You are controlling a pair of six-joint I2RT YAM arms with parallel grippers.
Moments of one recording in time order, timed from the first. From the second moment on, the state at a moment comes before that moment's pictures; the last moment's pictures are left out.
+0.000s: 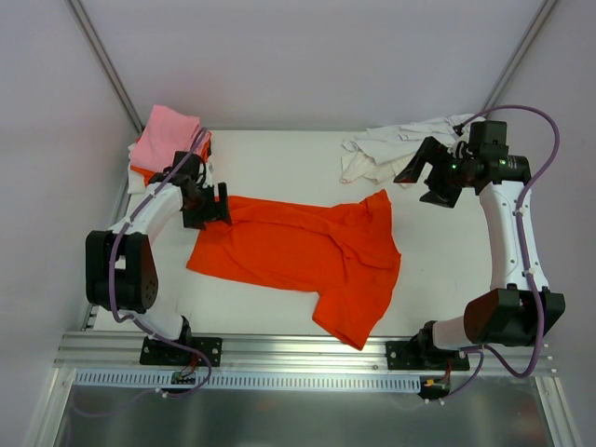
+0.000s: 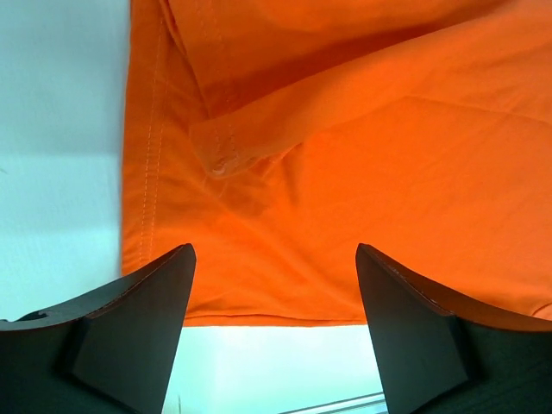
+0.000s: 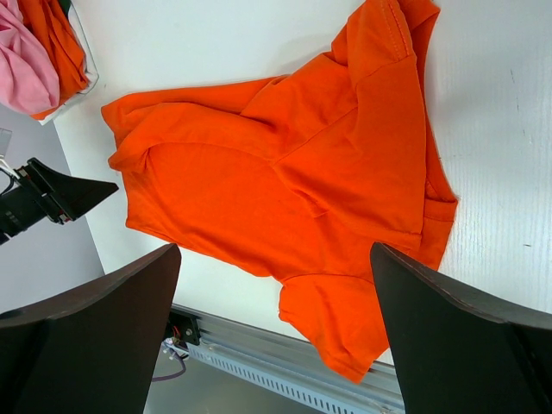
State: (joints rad) left arm -0.08 1.59 1.15 -0.73 0.18 -0.23; right arm -0.06 1.41 1.54 -1.06 -0.43 0.42
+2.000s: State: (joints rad) left arm -0.02 1.71 1.34 -0.80 0.36 0.28; right arm -0.05 1.44 1.56 -1.06 -0.46 0.43
